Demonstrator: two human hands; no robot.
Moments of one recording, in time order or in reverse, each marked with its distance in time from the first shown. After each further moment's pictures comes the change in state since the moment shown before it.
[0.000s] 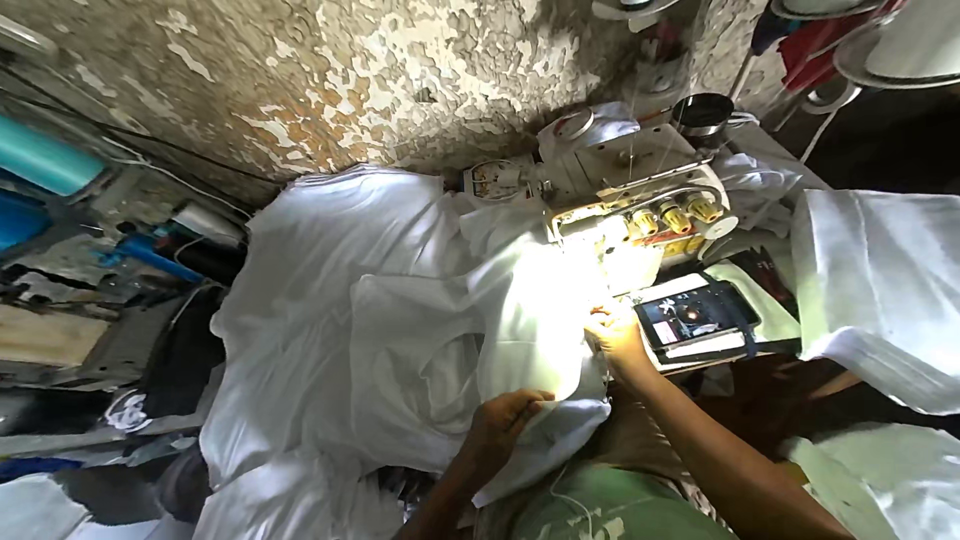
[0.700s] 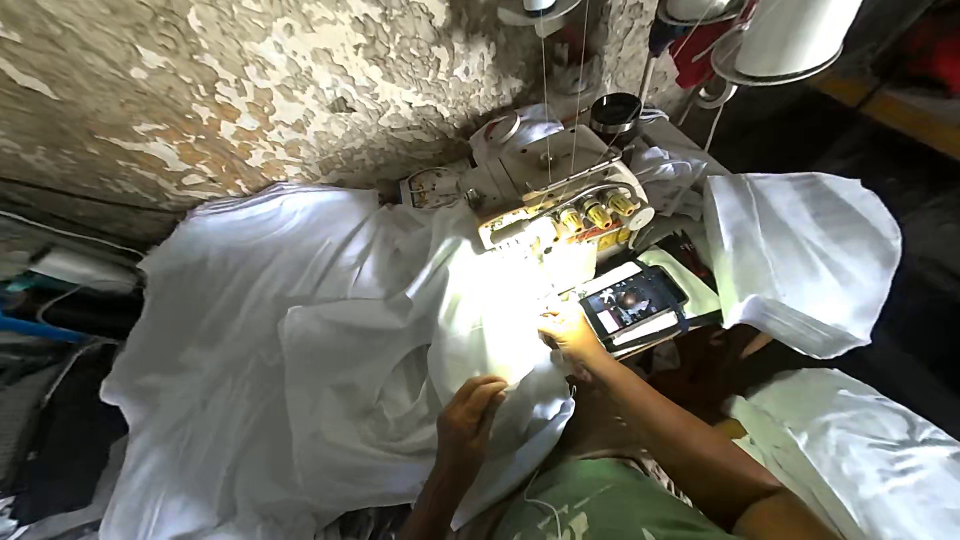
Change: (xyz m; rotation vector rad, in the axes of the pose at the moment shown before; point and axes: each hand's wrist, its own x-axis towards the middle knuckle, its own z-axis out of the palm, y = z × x) left_hand 0.025 -0.005 0.020 0.207 0.270 0.246; right_hand 0.000 -0.014 -0.009 0.089 -0.073 0.127
